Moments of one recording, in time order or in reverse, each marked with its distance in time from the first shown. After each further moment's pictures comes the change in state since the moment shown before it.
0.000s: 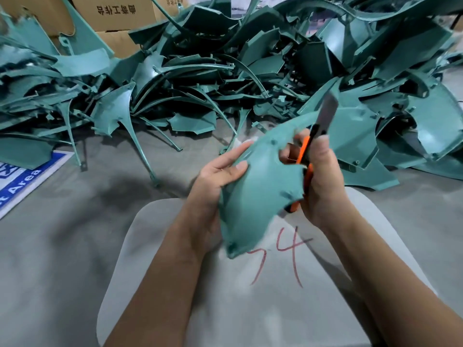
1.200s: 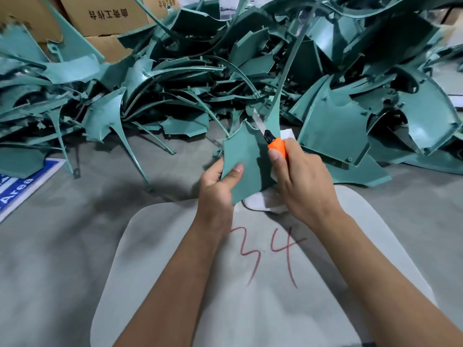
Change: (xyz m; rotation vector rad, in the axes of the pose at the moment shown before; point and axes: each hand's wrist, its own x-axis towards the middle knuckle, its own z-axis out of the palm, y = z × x) left_hand 0.013 -0.030 0.018 0.081 0.257 0.185; right_hand -0.003 0.001 -0.012 -1.379 0.082 -0.146
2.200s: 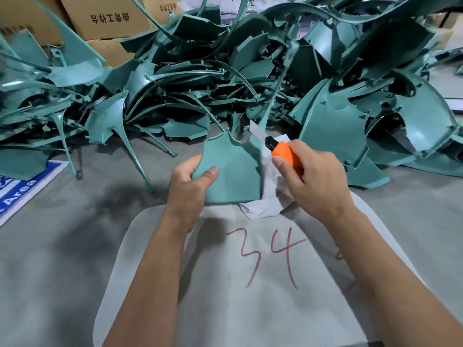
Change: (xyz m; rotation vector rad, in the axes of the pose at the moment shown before) left_hand 0.006 0.036 -0.042 0.456 0.055 0.079; right_hand 0.005 0.026 -0.007 -0.100 0.066 -0.100
